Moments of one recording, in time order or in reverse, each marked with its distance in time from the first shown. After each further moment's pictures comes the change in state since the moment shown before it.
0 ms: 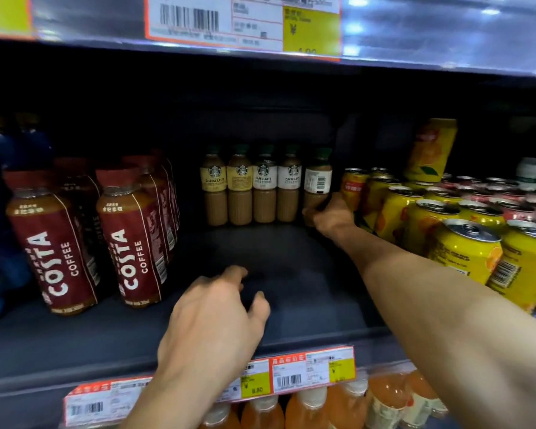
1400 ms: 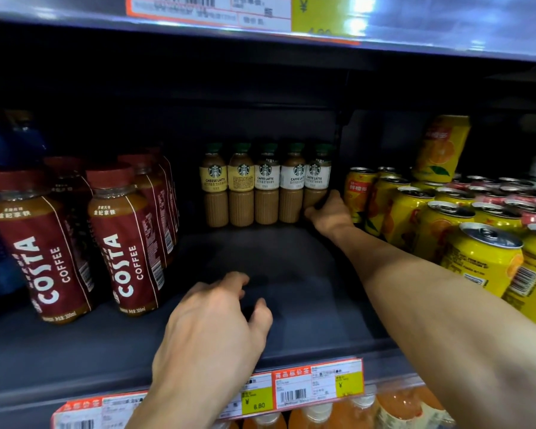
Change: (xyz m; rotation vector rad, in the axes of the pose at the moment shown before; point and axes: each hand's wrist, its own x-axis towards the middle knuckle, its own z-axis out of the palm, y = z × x) left_hand -0.001 0.003 -0.001 0.028 0.018 0.002; right_hand 0.016 -0.003 0.013 -0.041 0.003 -0.009
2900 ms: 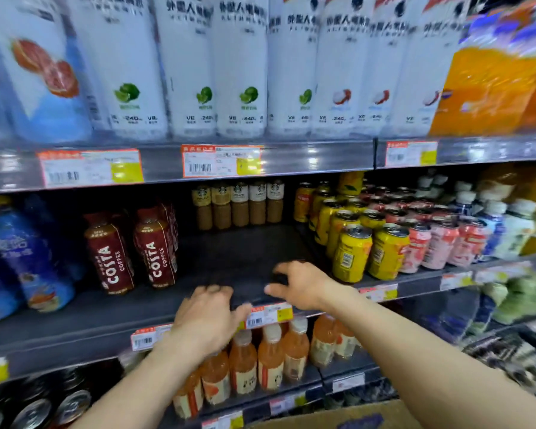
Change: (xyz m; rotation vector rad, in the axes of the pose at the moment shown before) left_hand -0.042 0.015 -0.052 0.298 -0.428 0.186; right_hand -0.233 -0.023 -0.125 -0.550 -0.529 -0.285
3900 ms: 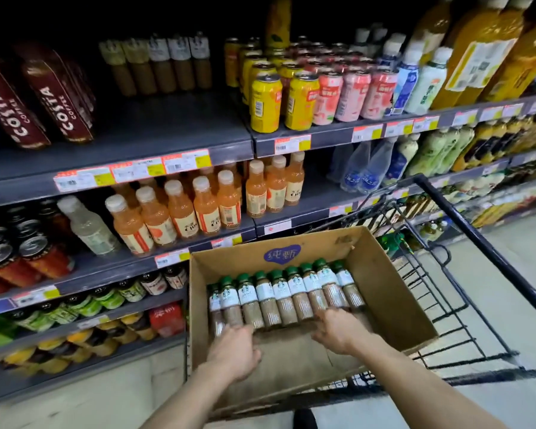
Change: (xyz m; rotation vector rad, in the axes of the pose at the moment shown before) left_hand -0.258 0.152 0.232 -0.172 -0.593 0.062; right_hand -0.350 0.186 0.221 0.016 -0.484 0.387
